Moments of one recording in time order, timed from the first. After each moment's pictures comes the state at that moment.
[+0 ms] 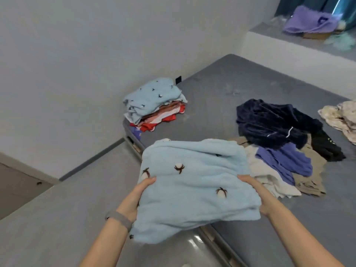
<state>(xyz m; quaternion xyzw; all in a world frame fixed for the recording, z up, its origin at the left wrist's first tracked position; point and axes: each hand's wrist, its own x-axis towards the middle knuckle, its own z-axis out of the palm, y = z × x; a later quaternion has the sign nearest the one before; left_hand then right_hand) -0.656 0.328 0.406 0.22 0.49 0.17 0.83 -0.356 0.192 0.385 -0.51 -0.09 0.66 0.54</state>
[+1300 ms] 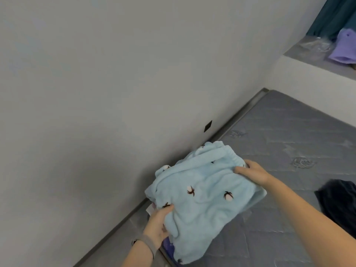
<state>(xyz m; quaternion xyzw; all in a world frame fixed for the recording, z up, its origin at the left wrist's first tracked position) -0.603 1.039 0.301 0.22 0.55 0.15 0.79 -0.267 0.995 0.351 -0.80 -0.29 0.46 0.27</state>
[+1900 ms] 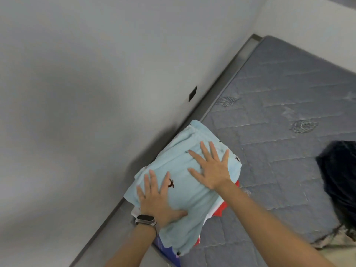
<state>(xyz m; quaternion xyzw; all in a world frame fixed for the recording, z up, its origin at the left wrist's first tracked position) -0.525 1.121 0.182 0.87 0.45 -0.13 0.18 -0.307 1.072 0.186 -0.83 -0.53 0.20 0.01</state>
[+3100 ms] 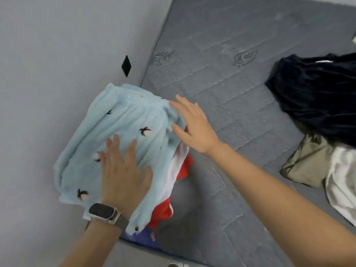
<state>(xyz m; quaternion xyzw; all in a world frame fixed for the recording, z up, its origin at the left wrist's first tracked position) -0.471 1.045 0.180 0.95 0.29 0.05 0.12 -0.266 0.937 0.144 -0.82 -0.45 0.11 0.34</state>
